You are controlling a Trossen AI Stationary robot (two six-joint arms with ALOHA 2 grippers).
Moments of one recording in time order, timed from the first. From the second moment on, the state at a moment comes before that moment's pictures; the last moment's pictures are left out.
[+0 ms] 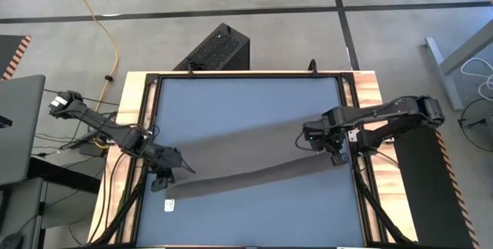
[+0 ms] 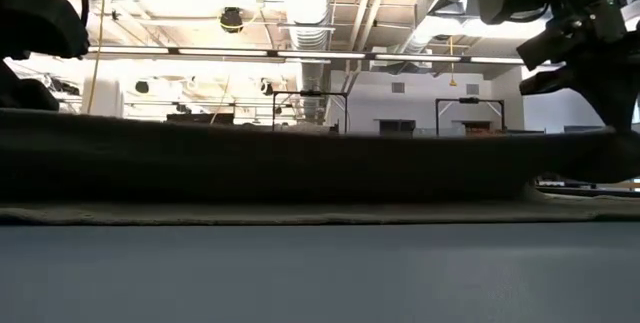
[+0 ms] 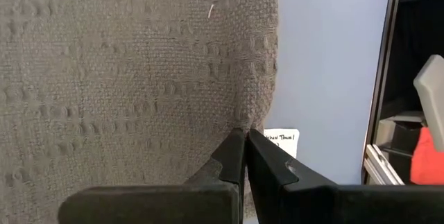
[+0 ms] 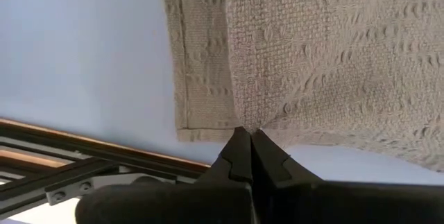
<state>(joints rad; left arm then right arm) -0.44 0.82 0.45 -0.60 0.25 -0.75 0.03 1.22 0.87 -1.34 -0.09 -0.15</state>
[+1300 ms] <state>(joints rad) -0.55 1.13 0.46 -0.36 0.34 -0.80 0.22 1.46 0.83 -1.27 -0.16 0.04</state>
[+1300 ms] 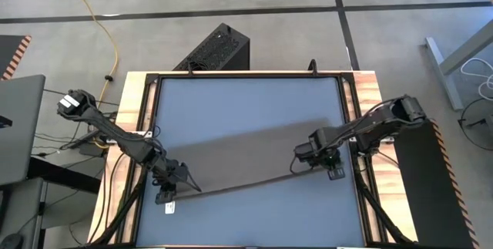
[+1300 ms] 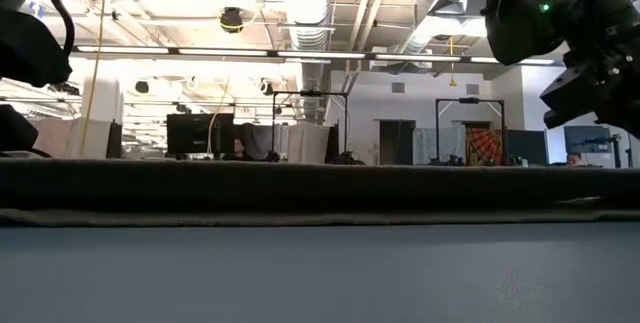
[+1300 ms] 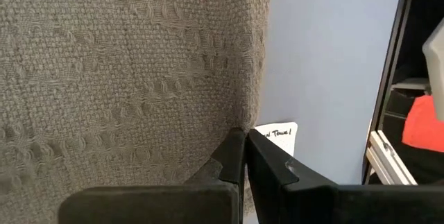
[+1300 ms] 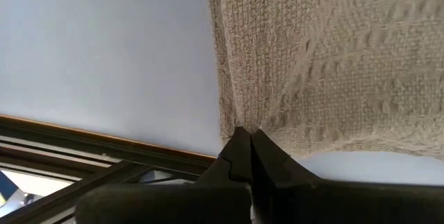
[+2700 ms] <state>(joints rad) -0.54 1.13 0.46 -0.41 0.25 -0.76 0.22 1.45 0.86 -1.39 -0.19 0.11</state>
